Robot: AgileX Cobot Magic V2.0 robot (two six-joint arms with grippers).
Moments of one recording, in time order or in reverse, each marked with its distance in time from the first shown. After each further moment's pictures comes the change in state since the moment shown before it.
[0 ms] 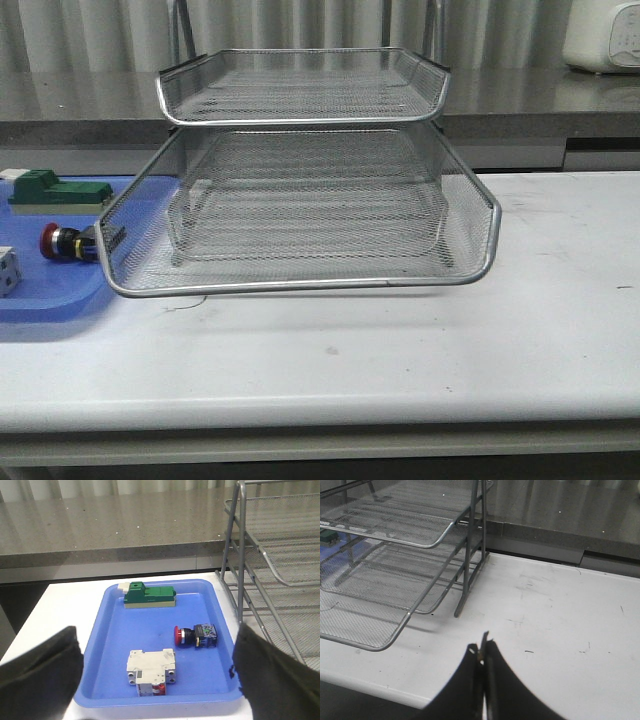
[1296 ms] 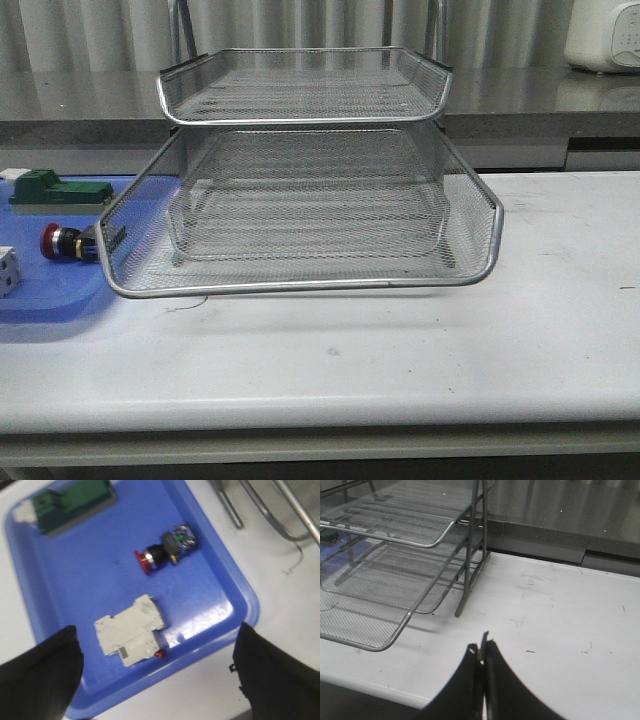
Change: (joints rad) left arm 0.000 1.043 -0.783 -0.213 0.559 0.644; right arm 0.000 0.000 0.002 0.000 0.000 0.000
